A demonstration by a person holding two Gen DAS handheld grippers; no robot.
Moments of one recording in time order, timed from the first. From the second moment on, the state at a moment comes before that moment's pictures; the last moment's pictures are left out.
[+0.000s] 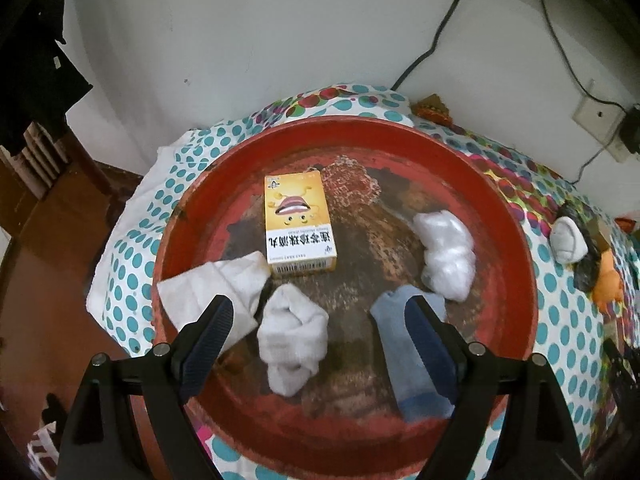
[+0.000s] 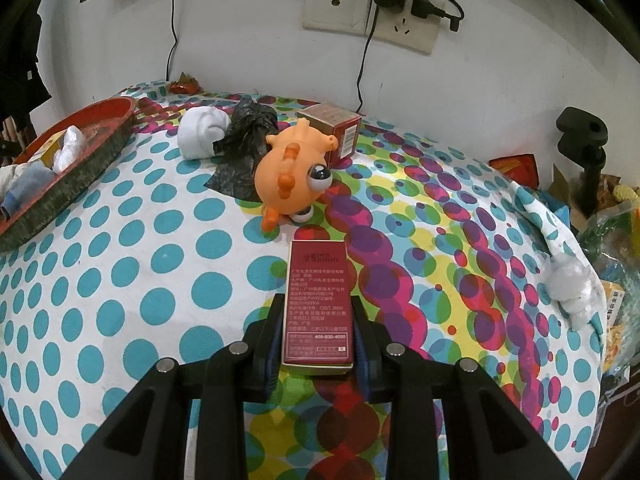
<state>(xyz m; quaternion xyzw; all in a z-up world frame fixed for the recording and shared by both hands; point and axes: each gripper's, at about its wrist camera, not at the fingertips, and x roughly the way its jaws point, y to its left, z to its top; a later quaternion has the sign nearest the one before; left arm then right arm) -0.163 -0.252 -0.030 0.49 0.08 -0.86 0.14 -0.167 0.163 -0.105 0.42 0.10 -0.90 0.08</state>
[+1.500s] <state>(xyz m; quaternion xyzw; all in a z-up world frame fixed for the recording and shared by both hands) -0.036 -0.256 -0.056 0.40 0.06 -0.90 0.18 -0.161 0.142 -0.106 0.41 0.17 -0.90 0.05</state>
